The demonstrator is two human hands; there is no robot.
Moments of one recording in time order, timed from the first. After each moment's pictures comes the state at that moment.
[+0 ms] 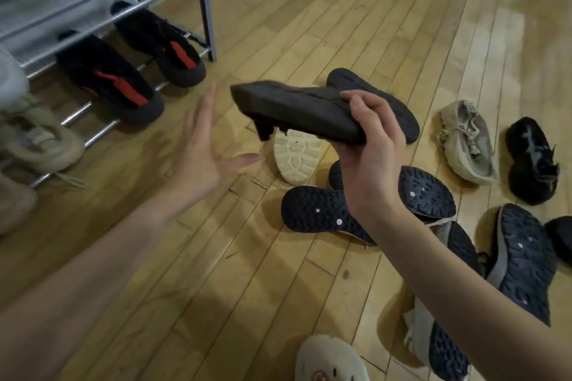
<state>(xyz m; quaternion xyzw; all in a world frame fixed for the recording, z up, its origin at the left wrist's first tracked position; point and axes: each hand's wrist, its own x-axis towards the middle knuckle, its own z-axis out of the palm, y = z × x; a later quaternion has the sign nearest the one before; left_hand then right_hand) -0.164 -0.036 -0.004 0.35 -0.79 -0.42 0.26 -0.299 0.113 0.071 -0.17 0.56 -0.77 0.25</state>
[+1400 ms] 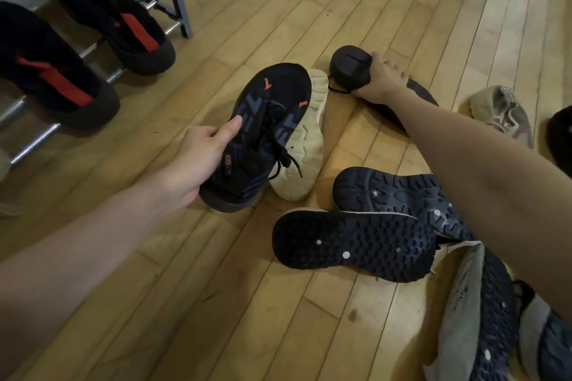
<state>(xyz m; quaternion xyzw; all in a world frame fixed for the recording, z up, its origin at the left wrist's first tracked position) -0.239 -0.075 -0.042 0.48 -0.61 -0.61 0.13 -0.577 -0.015 -0.078 -0.34 0.93 -0.04 0.13</state>
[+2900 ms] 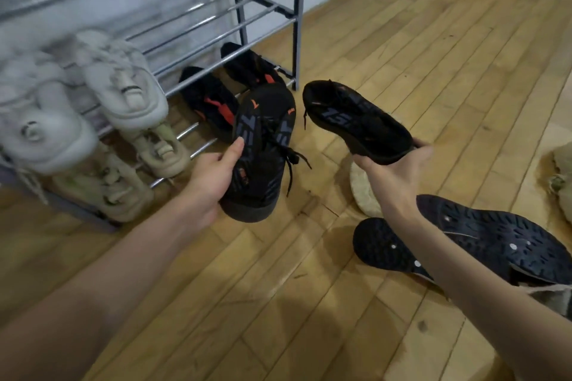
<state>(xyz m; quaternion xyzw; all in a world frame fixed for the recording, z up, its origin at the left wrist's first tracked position) -0.096 -0.056 0.041 0.57 -0.50 -0.60 0.26 -0.314 0.045 -0.014 -0.25 0.78 -0.56 0.09</state>
